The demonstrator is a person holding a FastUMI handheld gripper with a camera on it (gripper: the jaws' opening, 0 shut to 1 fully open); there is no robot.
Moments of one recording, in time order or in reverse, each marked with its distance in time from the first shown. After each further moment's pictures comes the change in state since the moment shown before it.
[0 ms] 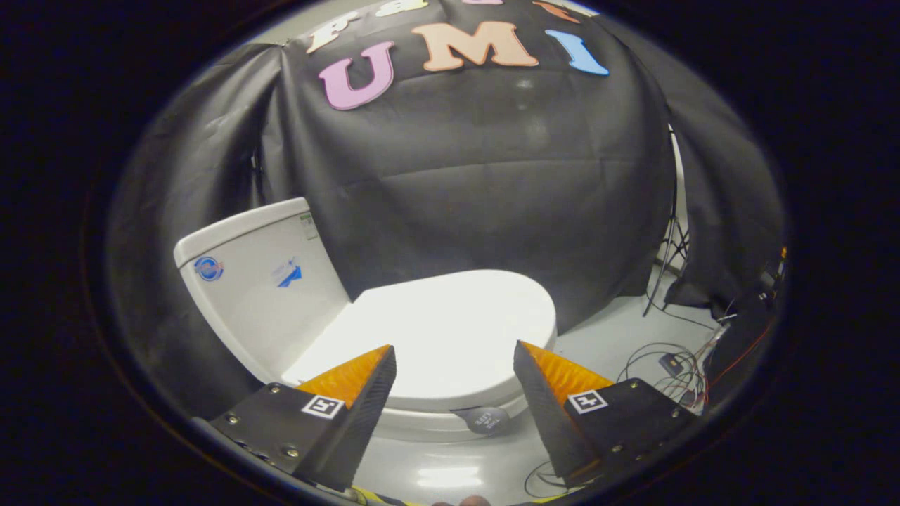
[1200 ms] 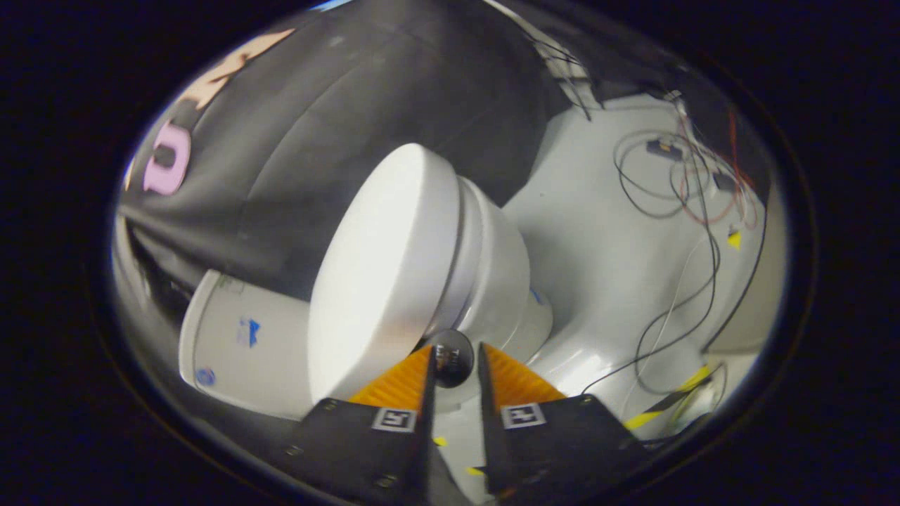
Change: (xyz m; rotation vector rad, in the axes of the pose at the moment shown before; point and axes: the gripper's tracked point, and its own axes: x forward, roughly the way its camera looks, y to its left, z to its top) arm 0.040 -0.031 -0.120 0.920 0.352 -0.042
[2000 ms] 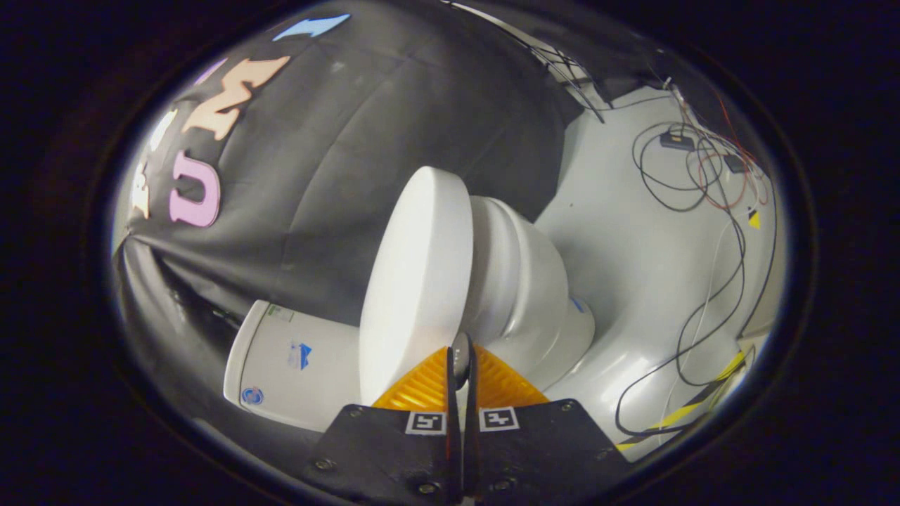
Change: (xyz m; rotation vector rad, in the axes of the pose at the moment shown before) arm -0.027 0.039 0.015 -0.121 -0.092 0.137
